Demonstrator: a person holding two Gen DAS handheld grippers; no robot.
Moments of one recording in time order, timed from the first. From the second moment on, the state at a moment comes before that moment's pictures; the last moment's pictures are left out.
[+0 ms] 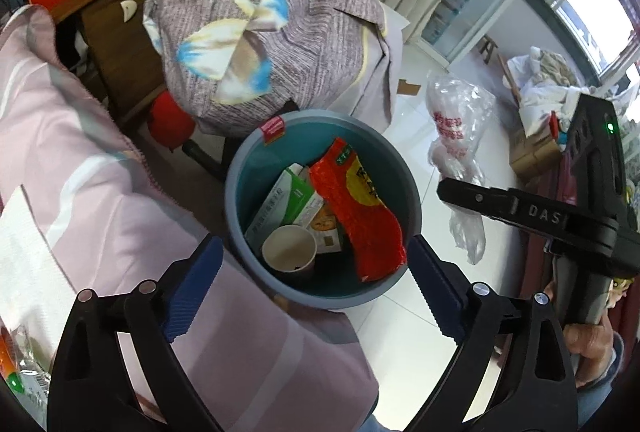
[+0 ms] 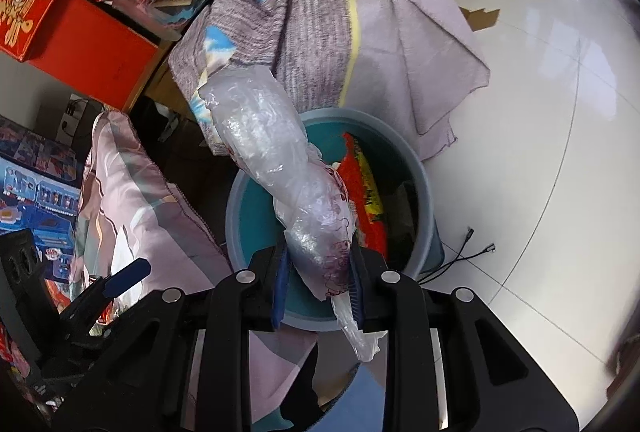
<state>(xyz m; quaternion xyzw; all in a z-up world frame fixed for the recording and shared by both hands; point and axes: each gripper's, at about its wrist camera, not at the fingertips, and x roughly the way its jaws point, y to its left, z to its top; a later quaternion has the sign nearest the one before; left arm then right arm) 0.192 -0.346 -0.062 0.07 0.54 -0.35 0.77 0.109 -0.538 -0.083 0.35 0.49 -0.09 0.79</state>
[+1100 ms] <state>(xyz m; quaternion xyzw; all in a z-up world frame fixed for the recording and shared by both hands) 0.176 -0.252 -0.044 0.02 0.52 -0.33 0.79 0.122 -0.462 -0.066 0.29 0.53 -0.11 0.79</state>
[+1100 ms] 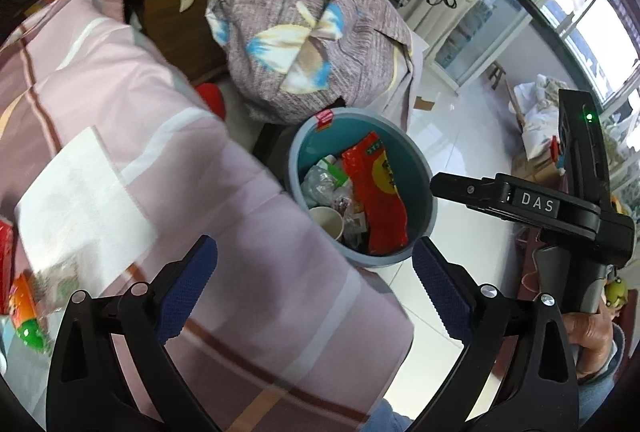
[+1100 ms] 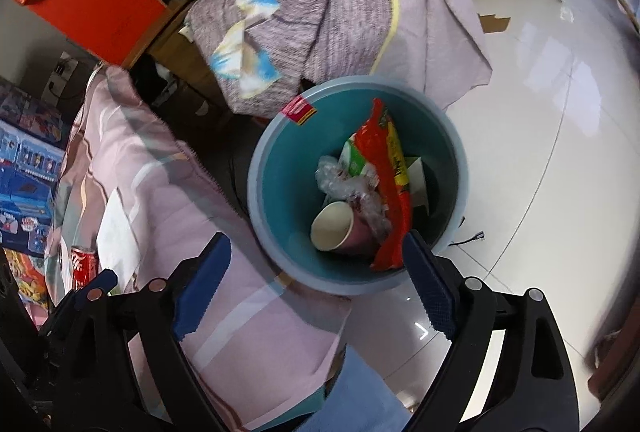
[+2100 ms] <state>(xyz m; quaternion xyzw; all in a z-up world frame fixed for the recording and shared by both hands) 0.164 -0.009 -0.032 -0.08 0.50 -0.20 0.84 0.176 -0.233 -0.043 0.16 0.58 0.02 0.80</state>
